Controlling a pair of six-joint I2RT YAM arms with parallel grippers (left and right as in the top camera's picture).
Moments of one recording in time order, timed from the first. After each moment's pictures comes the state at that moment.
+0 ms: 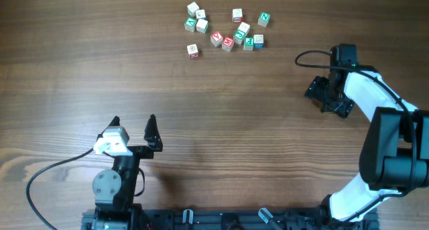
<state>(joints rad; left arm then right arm) -0.06 0.01 0.01 -0.07 0.01 -0.25 -0.09 1.85 1.09 -0.67 0.09 0.50</state>
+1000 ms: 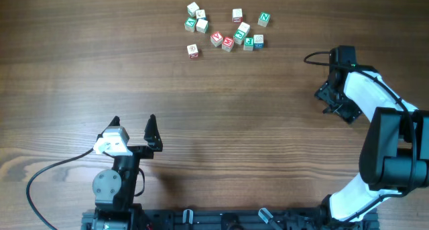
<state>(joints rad) -0.06 0.01 0.01 -0.07 0.01 -0.25 -0.09 1.85 1.09 -0.73 0.34 0.74</state>
